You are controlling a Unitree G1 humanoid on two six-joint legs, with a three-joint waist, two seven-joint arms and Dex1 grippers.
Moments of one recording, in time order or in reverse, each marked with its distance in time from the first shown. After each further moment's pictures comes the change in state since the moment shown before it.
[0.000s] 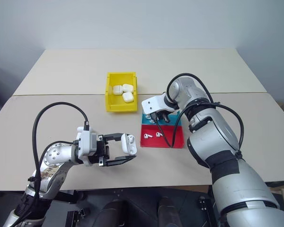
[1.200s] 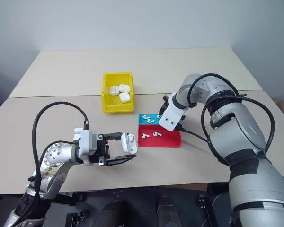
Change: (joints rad) left arm -0.003 -0.004 0.000 -0.001 -0.008 0.003 0.007; right arm -0.054 -0.190 0.203 -0.090 -0.319 -0.809 -0.337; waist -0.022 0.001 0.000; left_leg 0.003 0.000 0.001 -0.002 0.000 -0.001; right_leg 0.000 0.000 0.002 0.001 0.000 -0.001
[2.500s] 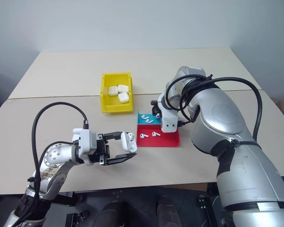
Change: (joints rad) left arm 0.008 0.000 0.000 -0.008 -0.001 0.010 0.034; right arm -0.164 0.163 0.472 0.110 -0.544 0.019 -0.816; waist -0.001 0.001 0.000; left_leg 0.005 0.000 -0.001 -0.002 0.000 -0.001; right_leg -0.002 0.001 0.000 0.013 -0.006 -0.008
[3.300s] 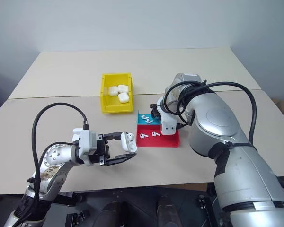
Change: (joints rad) left arm 0.007 0.000 0.000 -0.003 0.000 0.000 0.005; right arm 0.032 0.021 0.041 0.014 -0.016 0.045 -0.048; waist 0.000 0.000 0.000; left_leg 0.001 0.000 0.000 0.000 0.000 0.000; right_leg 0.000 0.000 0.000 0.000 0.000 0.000
